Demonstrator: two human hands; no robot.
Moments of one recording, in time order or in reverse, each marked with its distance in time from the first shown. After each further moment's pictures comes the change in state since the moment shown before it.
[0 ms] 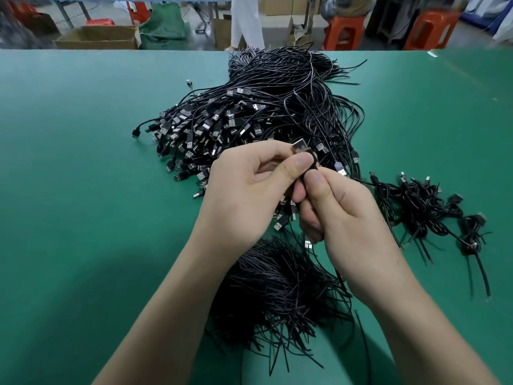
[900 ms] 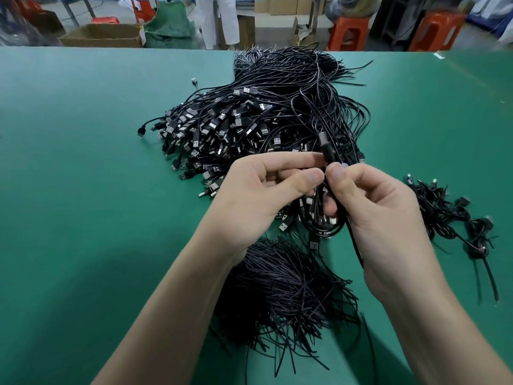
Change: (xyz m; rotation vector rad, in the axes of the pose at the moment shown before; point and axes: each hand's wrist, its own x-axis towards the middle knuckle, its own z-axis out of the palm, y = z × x) left_hand 0.001 -0.020 -0.004 -0.254 -0.081 -0.118; right_hand 0.001 -0.002 -0.006 0.206 0.220 0.052
